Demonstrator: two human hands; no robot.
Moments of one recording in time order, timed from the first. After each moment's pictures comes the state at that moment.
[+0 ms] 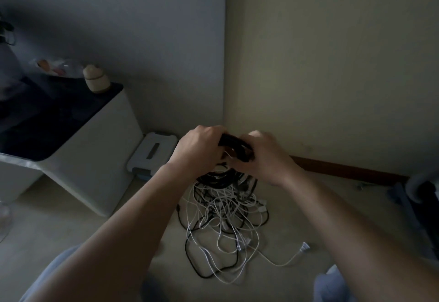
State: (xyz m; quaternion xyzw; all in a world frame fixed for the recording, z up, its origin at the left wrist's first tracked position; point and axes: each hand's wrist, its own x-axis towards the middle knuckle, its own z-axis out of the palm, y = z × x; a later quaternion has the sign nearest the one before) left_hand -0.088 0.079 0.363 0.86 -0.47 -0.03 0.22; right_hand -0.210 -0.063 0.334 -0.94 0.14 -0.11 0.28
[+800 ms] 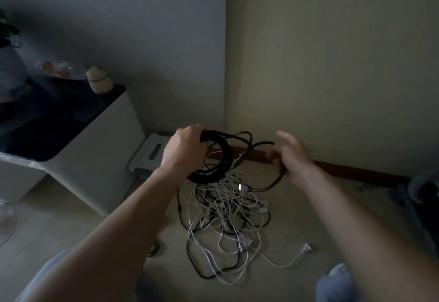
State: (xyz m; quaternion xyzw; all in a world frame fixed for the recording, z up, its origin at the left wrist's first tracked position) left_hand -0.066 0.089 0.345 0.89 -0.34 -0.02 0.30; right_hand -0.218 -0.107 0.300 -0.63 0.42 -0.19 0.62
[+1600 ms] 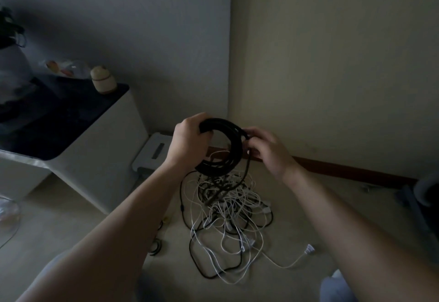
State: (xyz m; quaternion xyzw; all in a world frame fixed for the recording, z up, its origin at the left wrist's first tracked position) left_hand -0.069 0.089 0.357 0.82 -0.35 -0.01 0.46; right_hand -0.196 -0.056 0.335 -0.71 0.17 -0.17 0.66
